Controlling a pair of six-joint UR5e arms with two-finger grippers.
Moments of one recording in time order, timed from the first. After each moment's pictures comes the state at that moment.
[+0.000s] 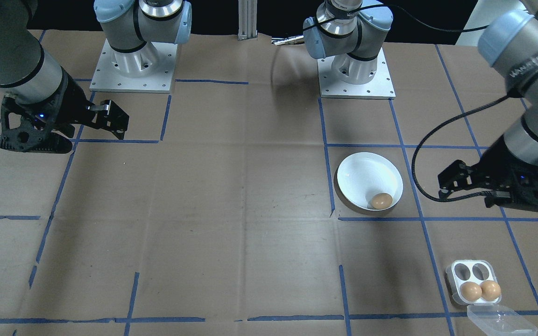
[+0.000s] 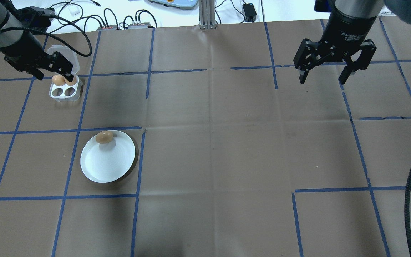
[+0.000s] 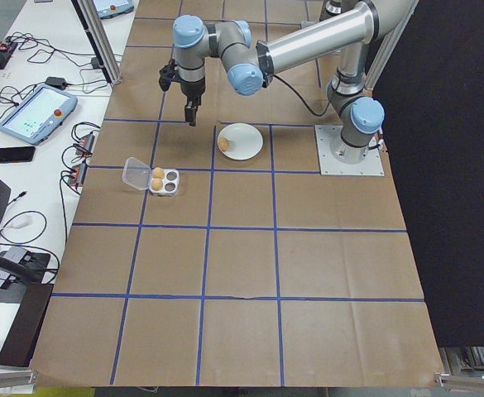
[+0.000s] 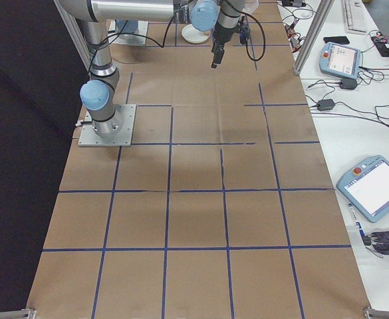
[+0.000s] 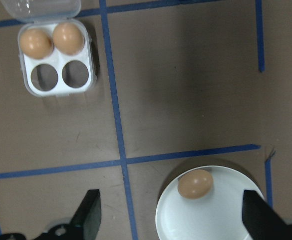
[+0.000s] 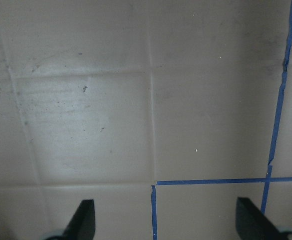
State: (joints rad) left arm -1.21 -1.88 -1.45 -1.34 1.54 0.57; right arm 1.51 -1.42 1.43 -1.38 -1.54 -0.02
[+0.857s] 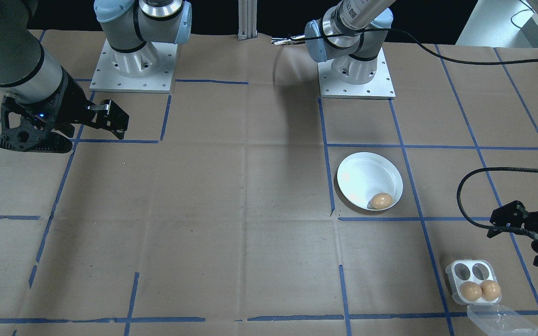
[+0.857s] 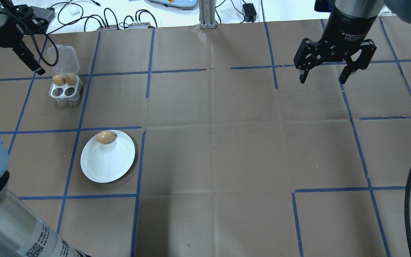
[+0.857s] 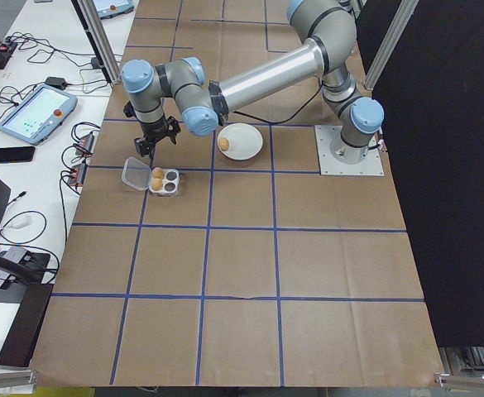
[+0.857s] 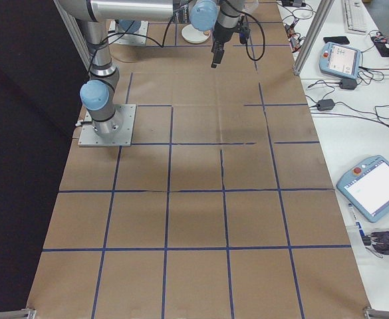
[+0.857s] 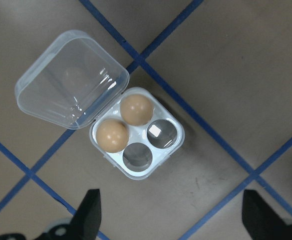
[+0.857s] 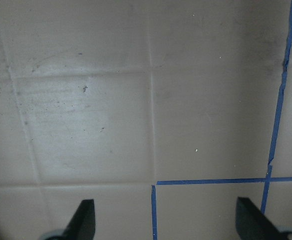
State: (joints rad) left arm -1.14 -2.16 -1.21 -1.33 1.63 1.39; right arm 1.51 -1.42 1.43 -1.38 -1.54 -0.02
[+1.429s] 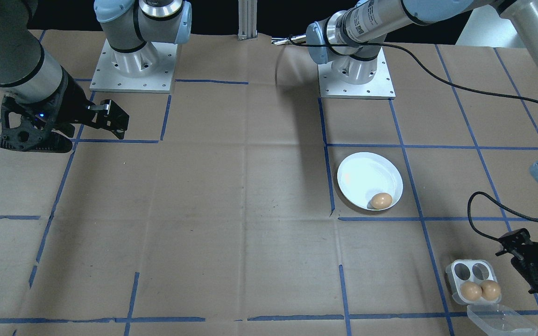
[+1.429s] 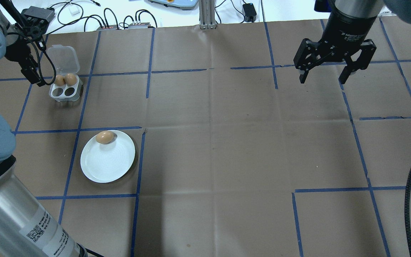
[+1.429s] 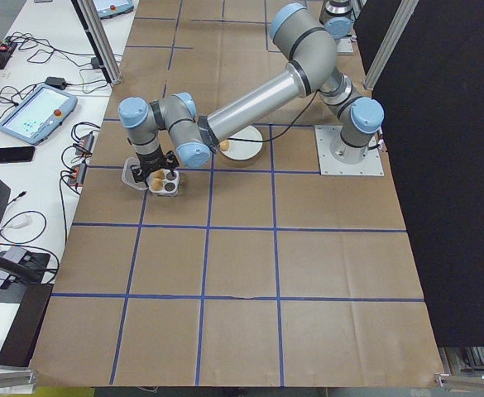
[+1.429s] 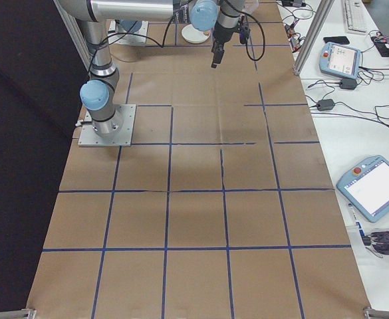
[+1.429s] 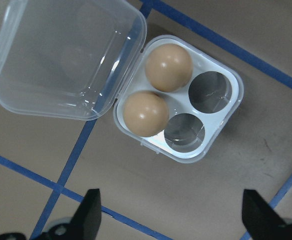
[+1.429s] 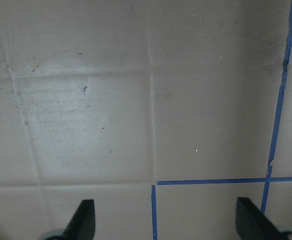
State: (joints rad) left arm -1.12 -2.27 -1.21 -1.22 1.66 1.53; right arm 1.51 -1.42 1.43 -1.38 -1.54 -0.02
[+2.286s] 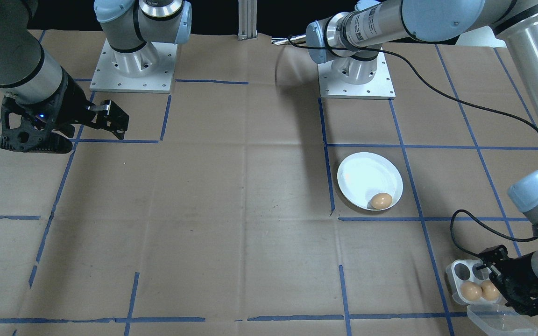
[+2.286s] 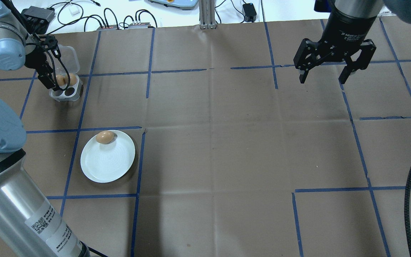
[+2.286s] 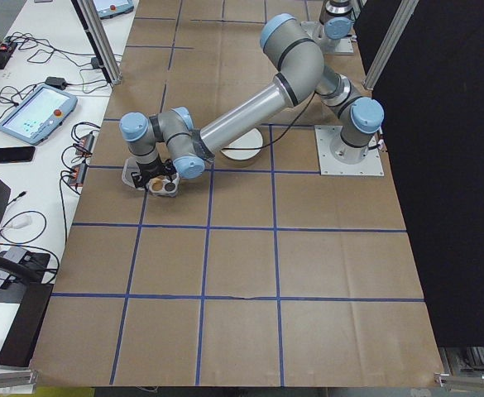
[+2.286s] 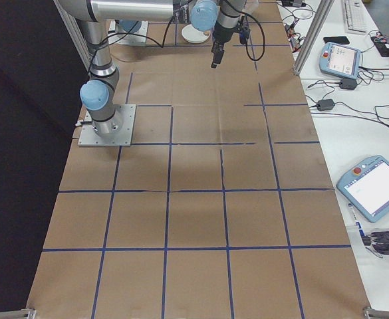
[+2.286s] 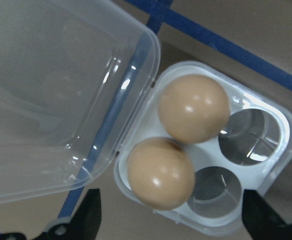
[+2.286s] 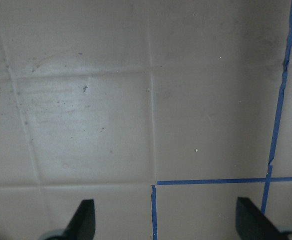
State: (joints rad) left arm -1.14 -2.34 -1.21 -1.15 1.62 1.53; right arm 1.51 -1.42 1.43 -1.38 -1.54 -0.02
